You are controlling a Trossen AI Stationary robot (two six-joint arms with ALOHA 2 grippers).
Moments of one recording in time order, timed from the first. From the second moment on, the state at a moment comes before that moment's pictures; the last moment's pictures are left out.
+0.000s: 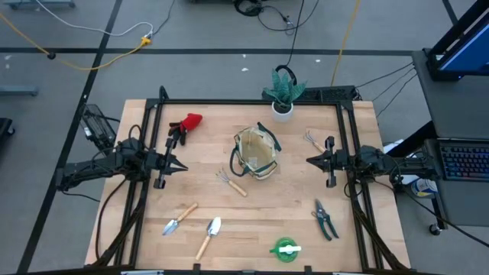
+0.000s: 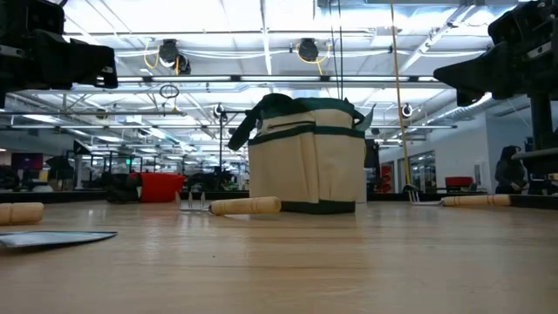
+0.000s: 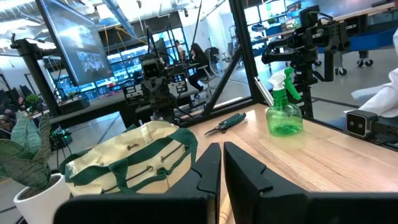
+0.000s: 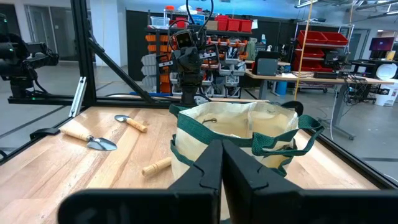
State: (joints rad) left arm 0.22 0.02 0.01 0.09 0.50 0.25; right arm 0.02 0.00 0.02 0.04 0.05 -0.04
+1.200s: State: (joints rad) left arm 0.22 0.02 0.01 0.09 0.50 0.23; right arm 0.01 0.00 0.02 0.04 0.05 -0.04
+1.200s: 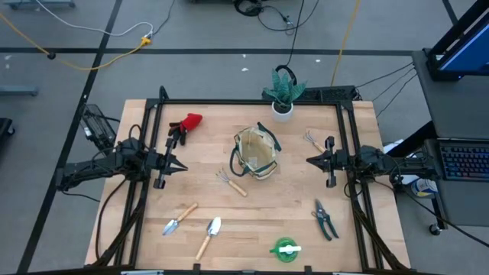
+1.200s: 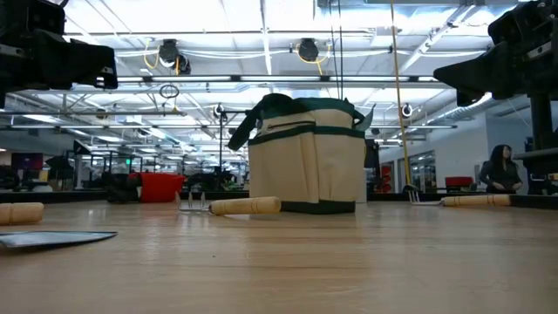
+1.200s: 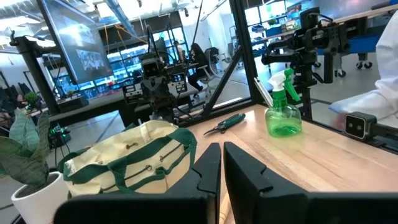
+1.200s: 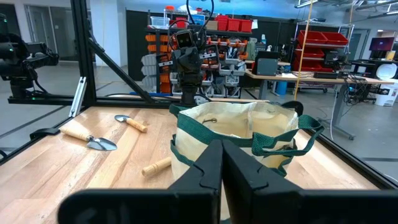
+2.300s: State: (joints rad) left arm 0.22 0.02 0.01 0.19 0.48 0.06; right arm 0.01 0.01 0.02 0.08 0.05 0.01
